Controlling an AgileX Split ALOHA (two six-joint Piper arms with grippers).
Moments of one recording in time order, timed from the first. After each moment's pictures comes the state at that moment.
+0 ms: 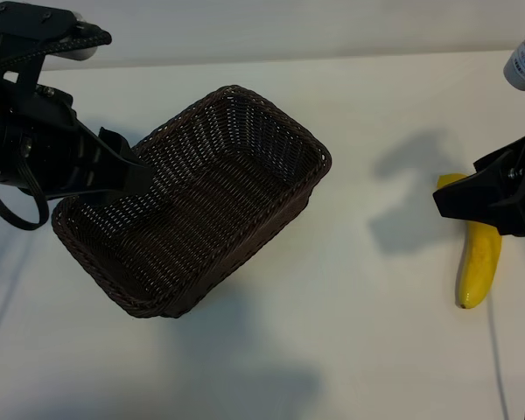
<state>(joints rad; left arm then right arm) -0.40 1.24 -1.04 -0.24 0.83 0.10 0.05 1.10 -0.93 0.65 0.99 -0.64</state>
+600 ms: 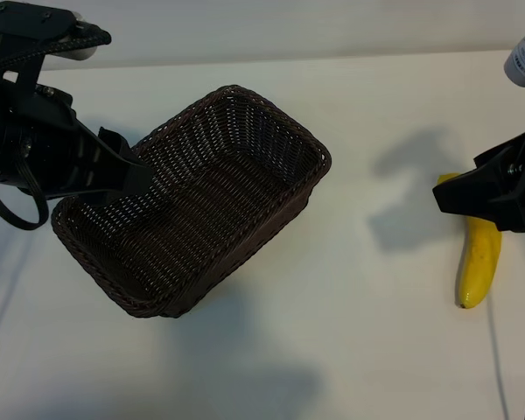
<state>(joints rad) -0.40 1.24 -1.04 -0.24 0.83 0.10 0.05 1.10 -0.93 0.65 0.97 -0.64</state>
